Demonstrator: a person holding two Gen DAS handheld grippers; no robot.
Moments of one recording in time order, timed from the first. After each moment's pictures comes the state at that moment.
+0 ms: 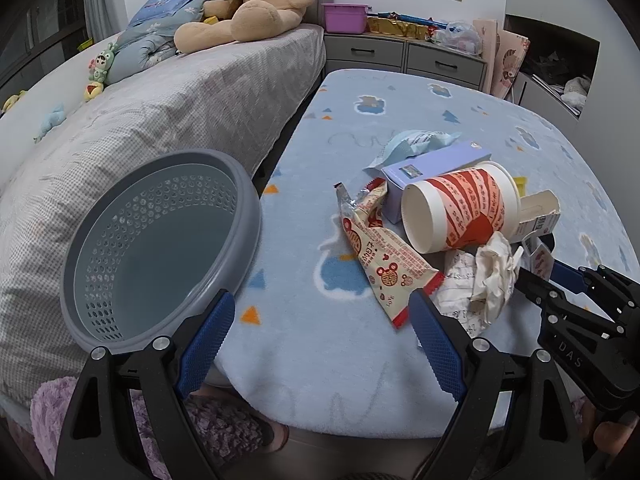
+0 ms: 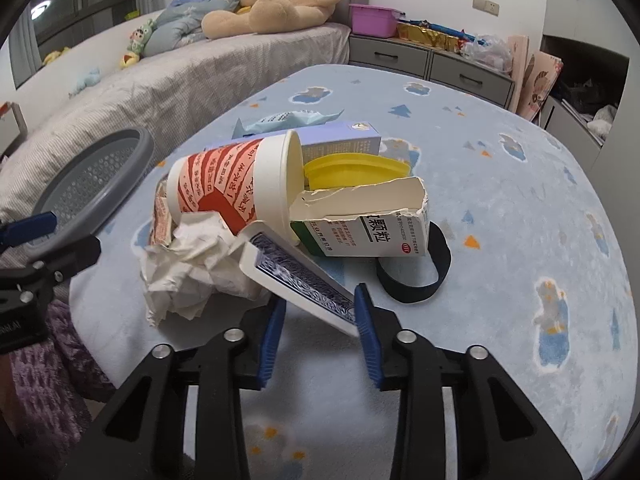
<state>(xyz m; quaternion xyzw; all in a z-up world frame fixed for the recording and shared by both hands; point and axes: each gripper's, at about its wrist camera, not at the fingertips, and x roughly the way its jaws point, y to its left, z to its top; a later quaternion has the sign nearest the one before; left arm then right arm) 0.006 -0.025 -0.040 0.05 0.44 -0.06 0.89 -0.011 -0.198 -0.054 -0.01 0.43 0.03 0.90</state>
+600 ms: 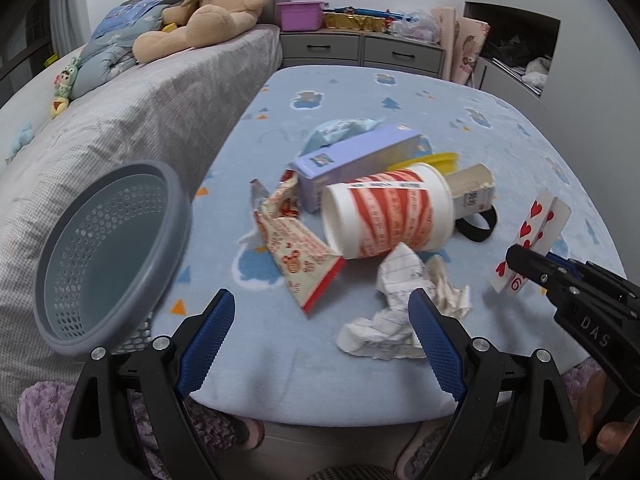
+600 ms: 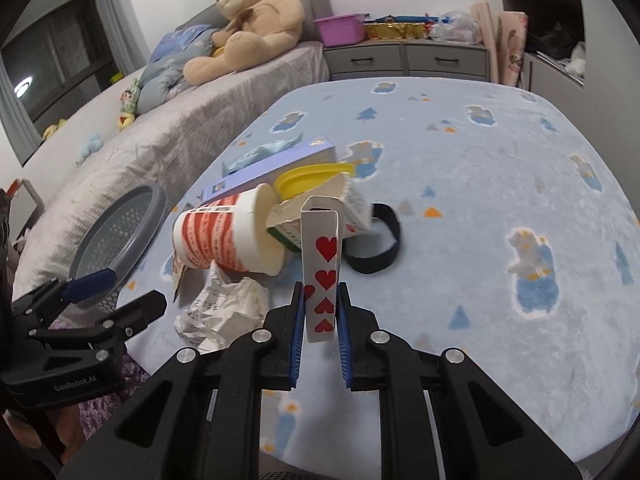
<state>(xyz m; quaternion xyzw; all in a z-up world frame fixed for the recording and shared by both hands) -0.016 -0.075 -0.039 0.07 0.45 -0.12 0.88 -0.054 -0.247 -0.036 0.11 0.40 0.03 0.91</state>
